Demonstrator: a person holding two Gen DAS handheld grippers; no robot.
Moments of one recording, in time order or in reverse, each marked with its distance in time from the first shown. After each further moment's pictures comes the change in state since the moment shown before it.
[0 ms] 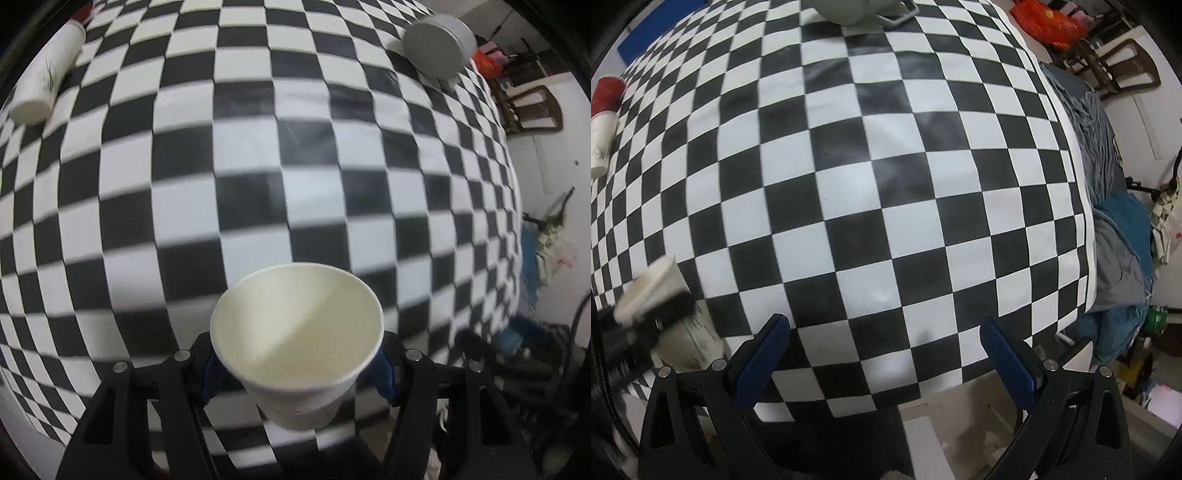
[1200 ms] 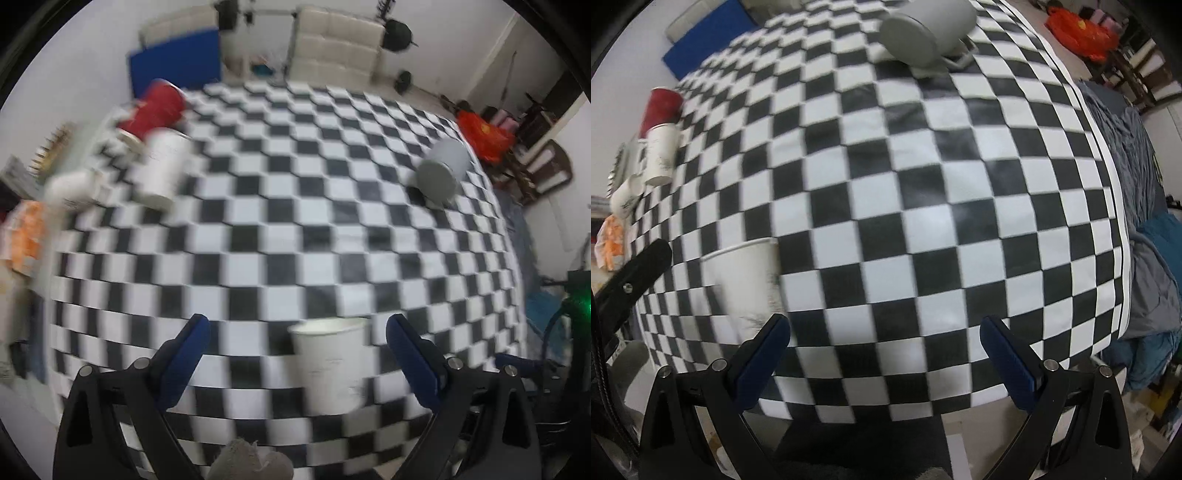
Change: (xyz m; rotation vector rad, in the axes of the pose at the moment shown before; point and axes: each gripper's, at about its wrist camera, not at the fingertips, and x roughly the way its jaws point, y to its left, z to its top) left arm -0.109 0.034 -0.042 -0.049 -0.433 0.185; right arm -0.056 0.066 0.021 -0.087 -0.094 0.212
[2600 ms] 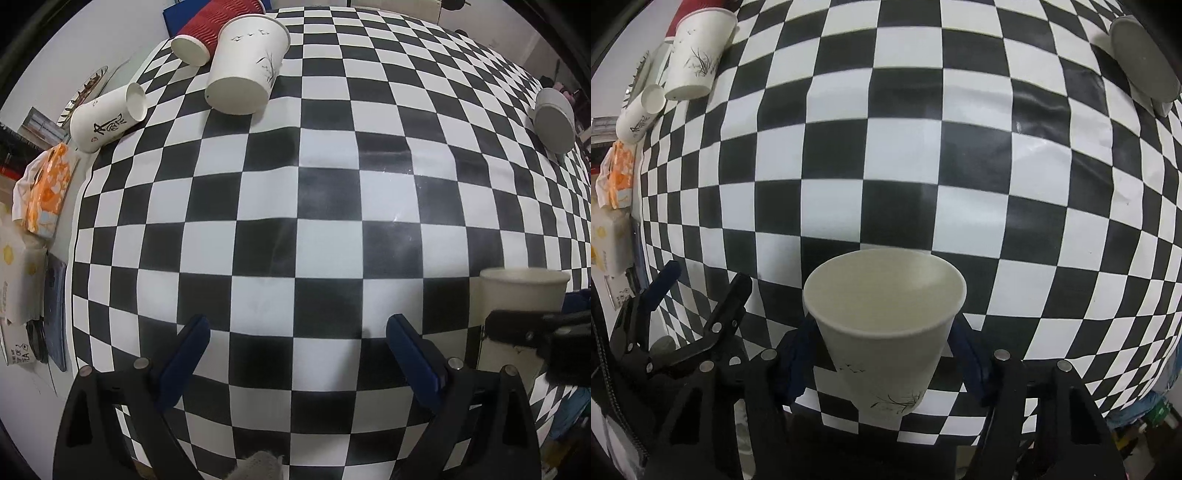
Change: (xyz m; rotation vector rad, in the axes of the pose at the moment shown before) left arm 0.100 0.089 -0.022 -0.026 0.197 0.182; right arm 0.085 0.124 0.042 -0.211 0.275 0.083
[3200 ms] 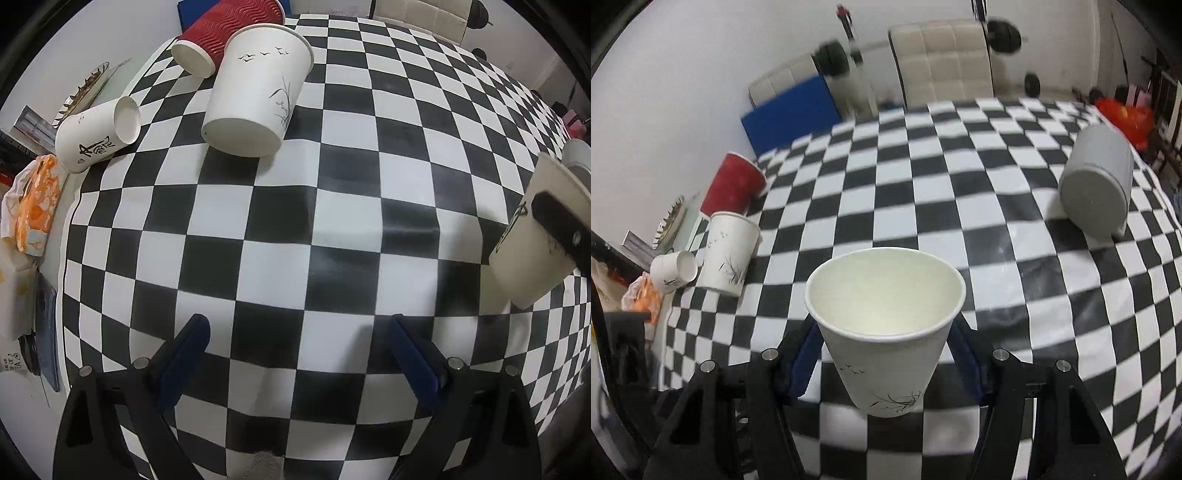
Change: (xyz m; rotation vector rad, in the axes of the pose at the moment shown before) left arm 0.002 -0.010 0.041 -0.083 -0.009 -0.007; right arm -0.049 -0.014 0.024 0.033 -0.807 0.021
